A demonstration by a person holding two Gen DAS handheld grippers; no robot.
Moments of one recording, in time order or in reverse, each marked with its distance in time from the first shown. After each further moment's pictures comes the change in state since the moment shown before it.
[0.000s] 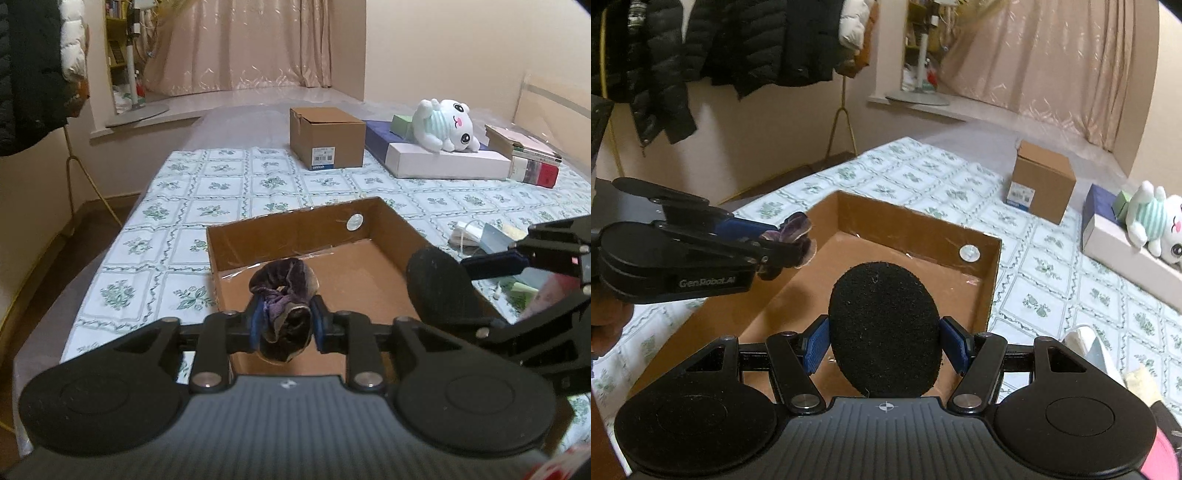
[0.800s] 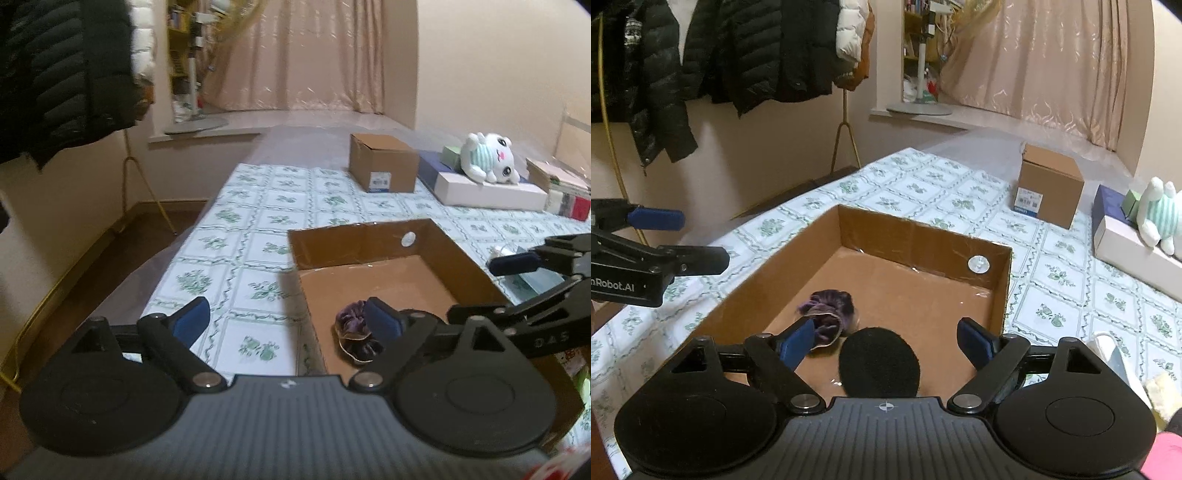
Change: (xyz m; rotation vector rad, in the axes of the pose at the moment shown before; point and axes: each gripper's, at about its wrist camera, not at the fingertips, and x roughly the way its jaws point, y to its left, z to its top) left arm -0.064 0.027 -0.024 -0.109 -0.086 0.162; right arm -0.006 0.001 0.001 0.015 -0.063 0.044
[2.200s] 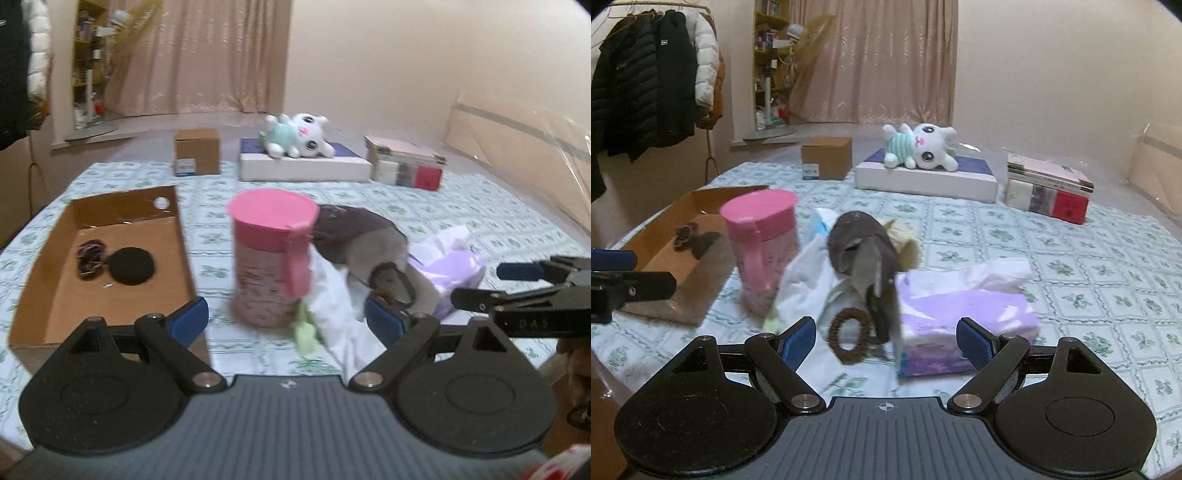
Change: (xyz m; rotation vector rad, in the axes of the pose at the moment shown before) left arm -0.139 -0.278 -0.079 0.075 0.004 -0.301; right arm -0.297 -0.112 -0.209 0.252 -0.067 -0.395
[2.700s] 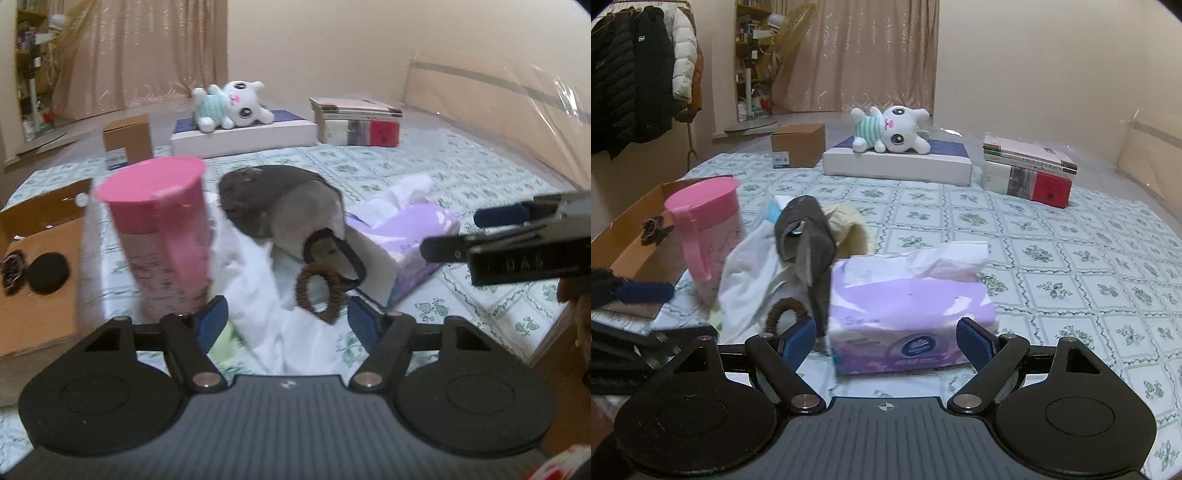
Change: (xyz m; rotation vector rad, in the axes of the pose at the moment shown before) left arm 0.074 -0.066 -0.017 0.135 0.062 -0.086; right arm 0.024 -0.049 -0.001 0.023 0.020 -0.021
